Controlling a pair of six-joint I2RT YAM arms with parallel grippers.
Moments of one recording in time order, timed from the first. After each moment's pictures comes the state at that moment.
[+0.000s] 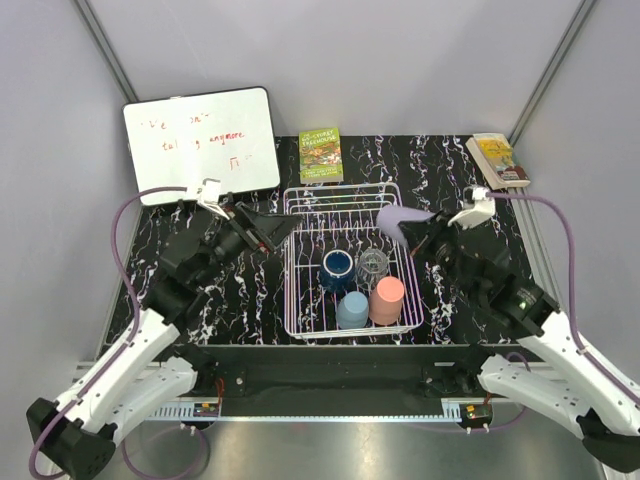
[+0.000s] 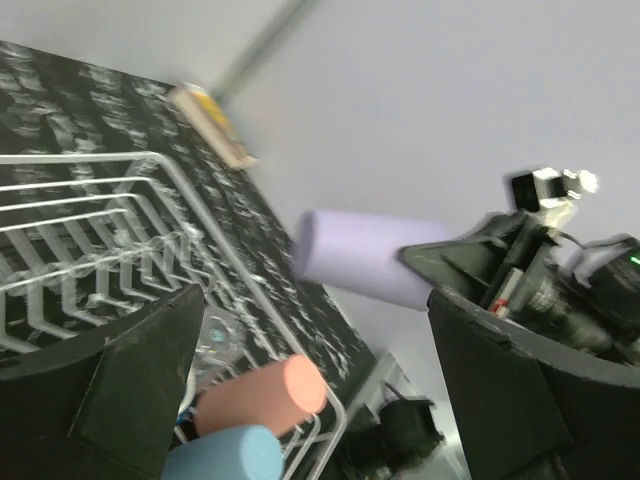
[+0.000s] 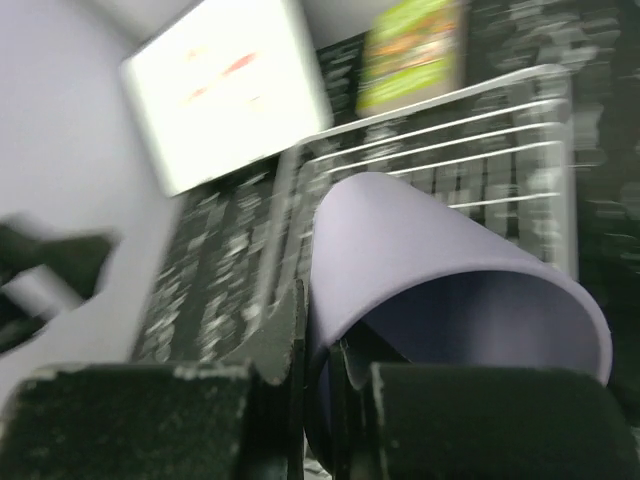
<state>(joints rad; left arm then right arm) -0.53 0.78 0.67 0.27 0.30 -0.86 0.78 0.72 0.89 -0.33 0.30 0.71</state>
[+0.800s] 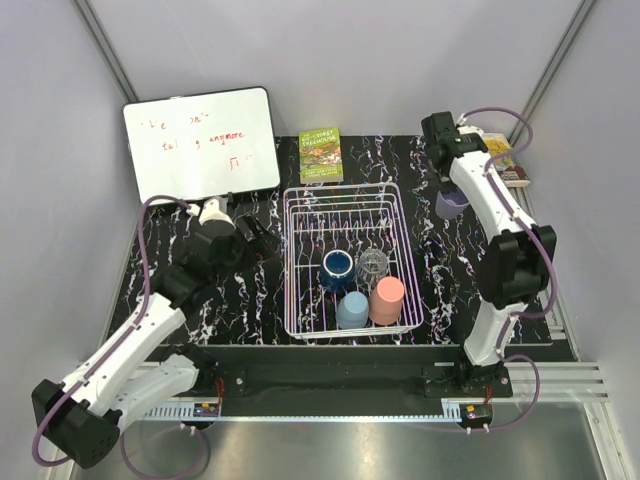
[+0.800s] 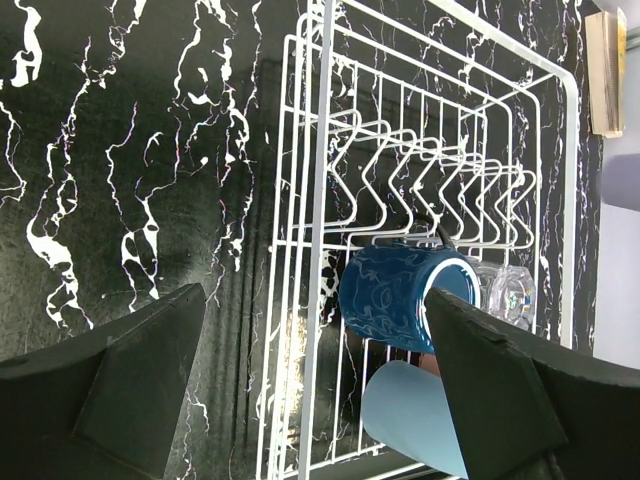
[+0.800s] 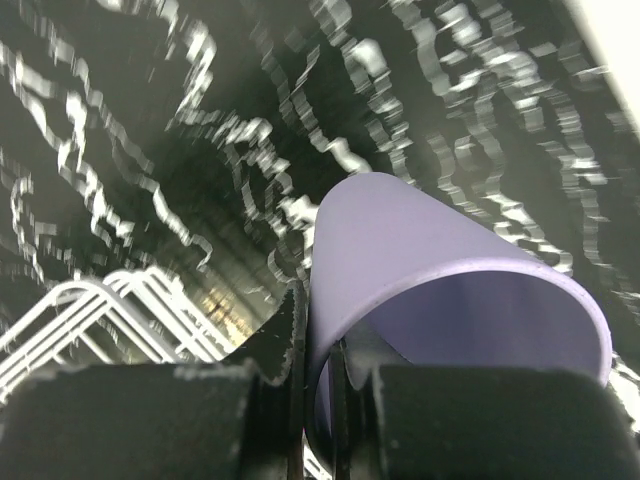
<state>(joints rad) -0.53 0.86 0.77 -0.49 -0.18 -0.84 0.21 1.84 1.79 -1.00 0.51 0.69</state>
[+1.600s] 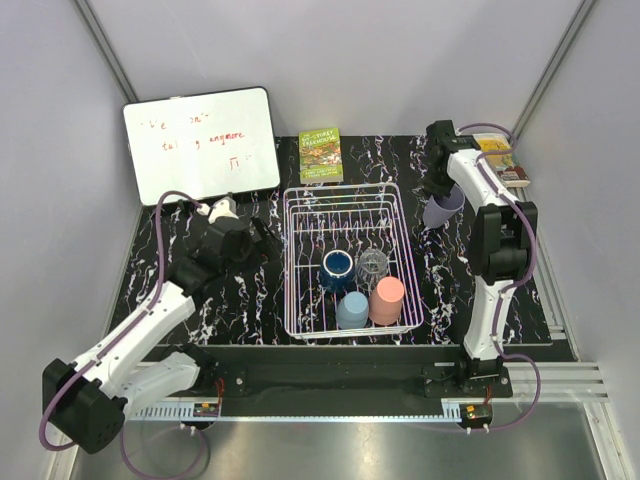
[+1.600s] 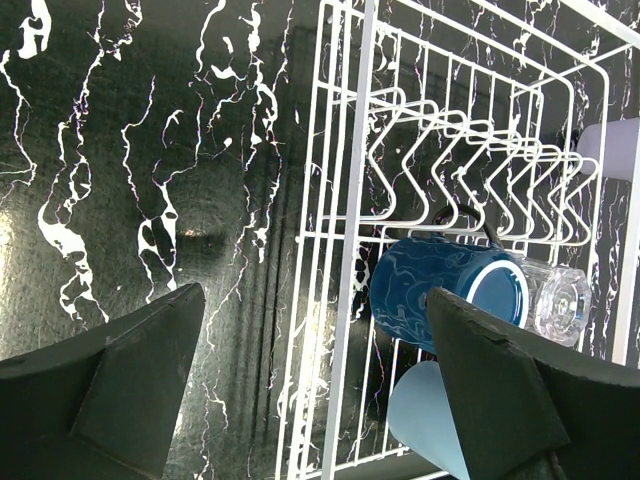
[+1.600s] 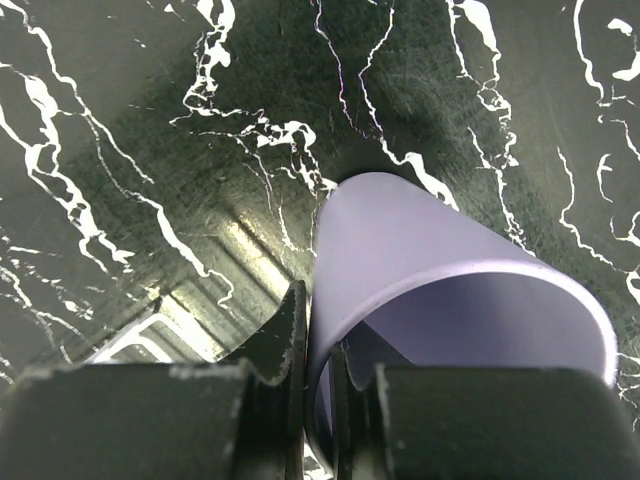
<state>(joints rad) -0.53 0.96 0.77 -0.48 -0.18 -0.83 0.12 2.08 1.82 -0.90 0.27 0.66</state>
